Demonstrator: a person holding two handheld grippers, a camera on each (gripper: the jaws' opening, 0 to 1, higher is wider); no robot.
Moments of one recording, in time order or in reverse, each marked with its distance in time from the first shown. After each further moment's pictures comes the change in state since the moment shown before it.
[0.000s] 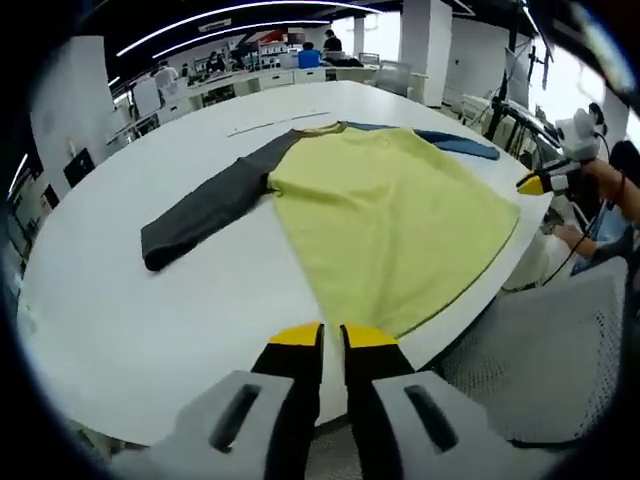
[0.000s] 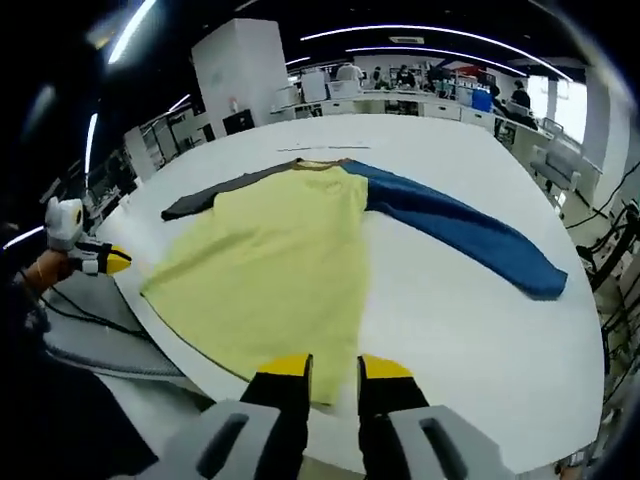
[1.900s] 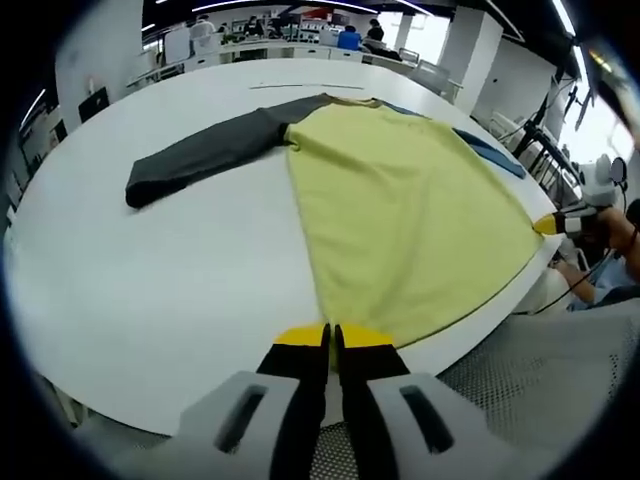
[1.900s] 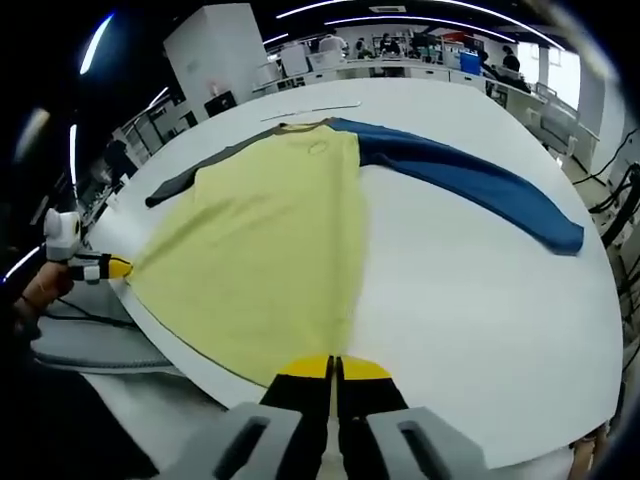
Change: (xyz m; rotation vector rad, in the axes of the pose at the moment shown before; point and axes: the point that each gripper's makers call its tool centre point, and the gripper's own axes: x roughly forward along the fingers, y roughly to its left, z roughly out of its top) left arm 0.032 -0.001 -0.030 -0.131 0.090 0.009; right arm 0.014 0.010 -0.029 0.056 0.119 0.009
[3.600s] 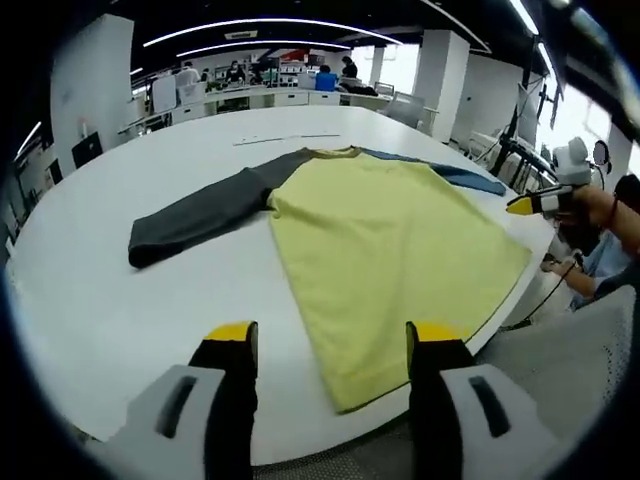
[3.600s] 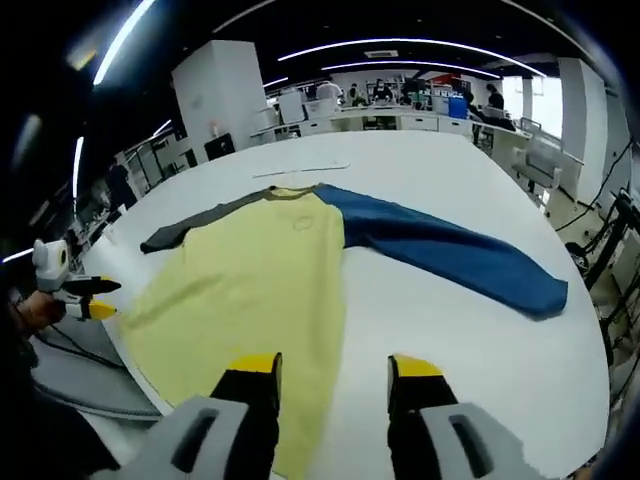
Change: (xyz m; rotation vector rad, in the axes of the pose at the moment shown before) left arm -0.016 -0.017 0.038 0.111 -0.203 -0.037; right arm -0.004 -0.022 0.074 -0.030 -0.250 -0.037
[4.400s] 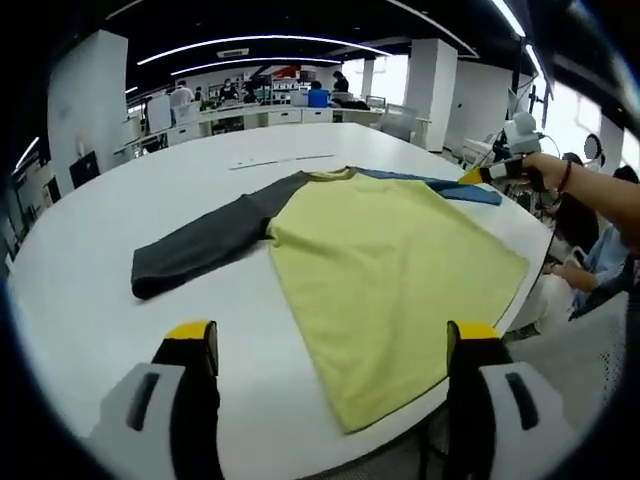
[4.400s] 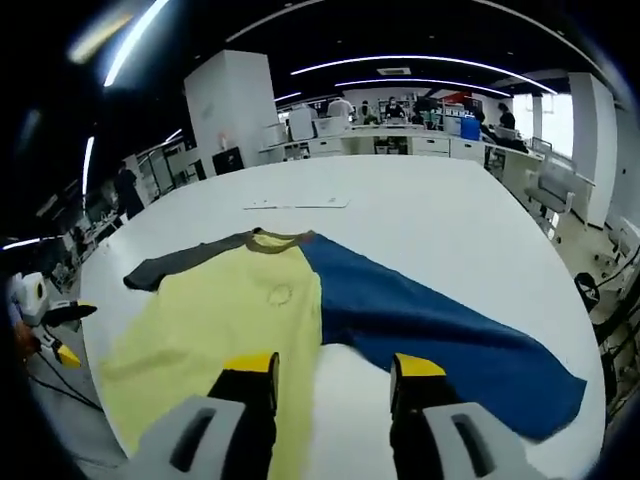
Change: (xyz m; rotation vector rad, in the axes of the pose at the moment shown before) left arm 0.001 0.002 0.024 0.045 -0.060 -0.011; right arm 0.069 -0.022 0.086 -0.038 -0.054 0.028
